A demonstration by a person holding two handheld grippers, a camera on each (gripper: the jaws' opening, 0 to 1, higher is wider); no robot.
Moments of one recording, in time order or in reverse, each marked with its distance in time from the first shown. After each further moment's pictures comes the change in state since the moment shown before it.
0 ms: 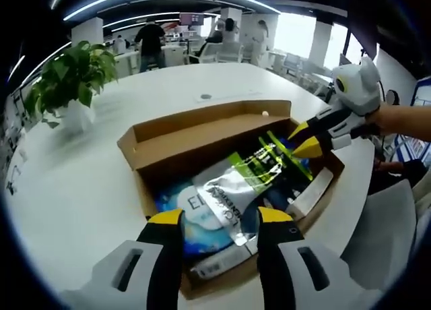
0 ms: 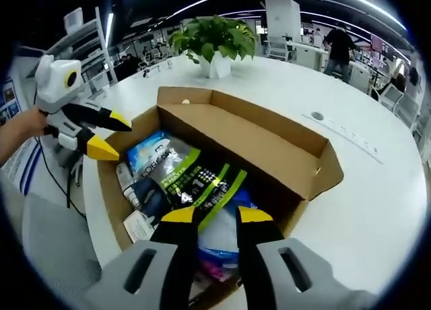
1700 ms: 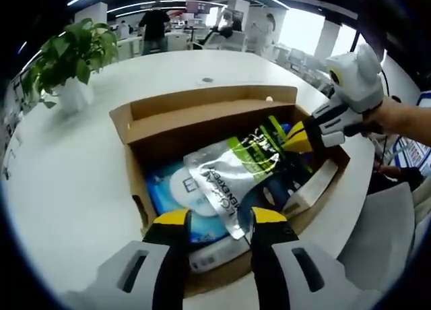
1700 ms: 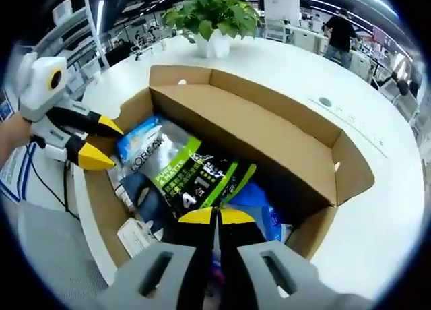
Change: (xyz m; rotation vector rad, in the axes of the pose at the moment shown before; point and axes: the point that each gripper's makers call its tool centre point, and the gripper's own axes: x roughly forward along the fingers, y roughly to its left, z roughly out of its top) left arm 0.015 0.001 -0.022 -0.055 0.066 -0.014; right arm 0.023 0.007 -0.011 -0.015 0.131 -0.042
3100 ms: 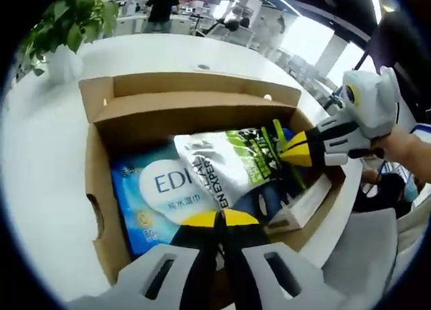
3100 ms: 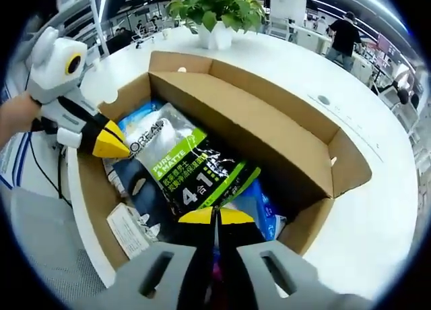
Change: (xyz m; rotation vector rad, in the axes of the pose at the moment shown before) left arm 0.030 -0.019 -0.001 -0.168 0.049 -0.106; right arm -0.001 -0.005 -0.010 -0.025 0.037 -0.025
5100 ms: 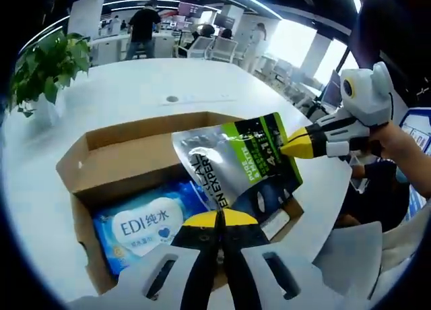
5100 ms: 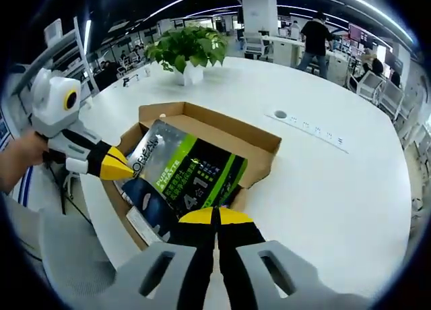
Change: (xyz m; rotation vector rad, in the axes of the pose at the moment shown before) left arm -0.016 -0.085 0.058 0.122 -0.073 -0.039; right arm -0.101 -0.051 0.013 0.143 -0.146 -0.038
